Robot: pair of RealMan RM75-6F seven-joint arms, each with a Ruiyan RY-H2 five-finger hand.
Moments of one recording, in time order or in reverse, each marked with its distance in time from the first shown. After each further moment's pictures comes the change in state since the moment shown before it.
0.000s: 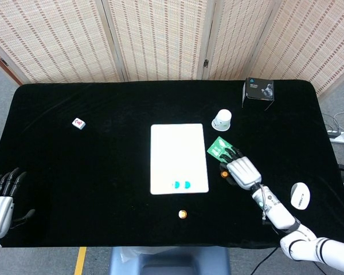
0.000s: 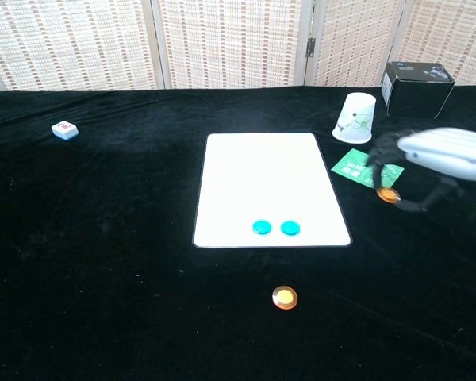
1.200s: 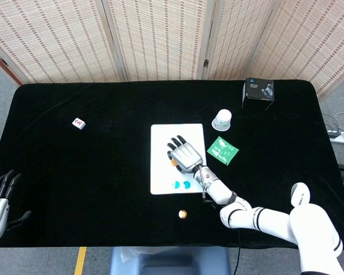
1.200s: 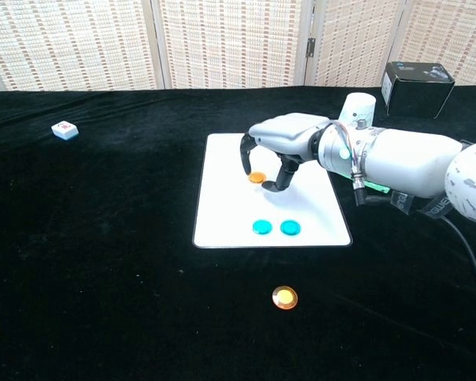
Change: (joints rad) left arm 0.013 -0.006 0.002 0.033 -0.019 -0.004 -0.032; right arm 0.385 -0.295 0.168 0.170 0.363 -0.262 -0.316
